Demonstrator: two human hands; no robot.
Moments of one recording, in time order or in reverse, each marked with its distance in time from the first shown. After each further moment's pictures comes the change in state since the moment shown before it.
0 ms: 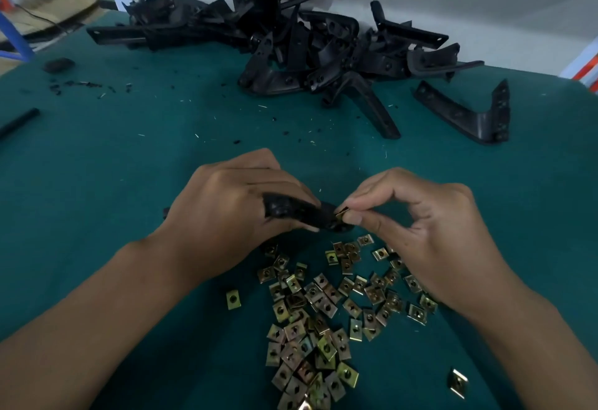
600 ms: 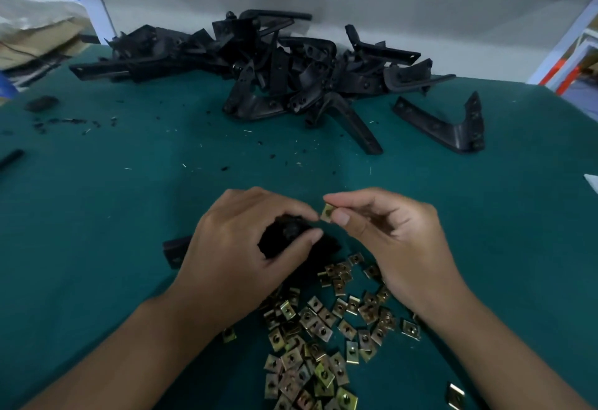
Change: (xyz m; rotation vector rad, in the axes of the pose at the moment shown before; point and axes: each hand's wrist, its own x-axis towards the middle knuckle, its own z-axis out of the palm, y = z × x) left_hand -0.002 0.019 0.020 -0.003 0.153 -0.206; right_hand 0.004 0.001 0.023 0.394 0.172 0.312
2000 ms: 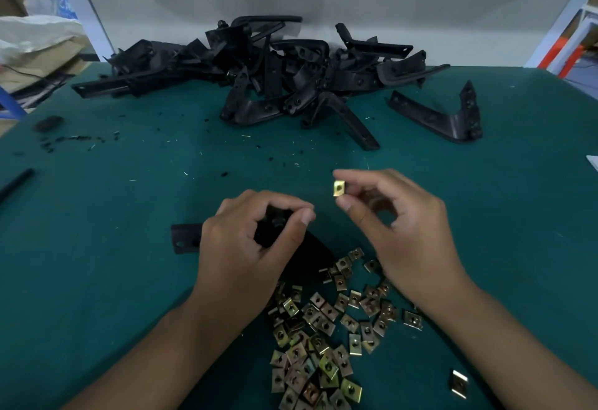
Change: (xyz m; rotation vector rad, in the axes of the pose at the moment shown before) left_hand 0.000 0.014 0.006 -0.174 0.108 -0.240; right_hand -0.002 0.000 -0.005 -0.384 0.151 -0.194
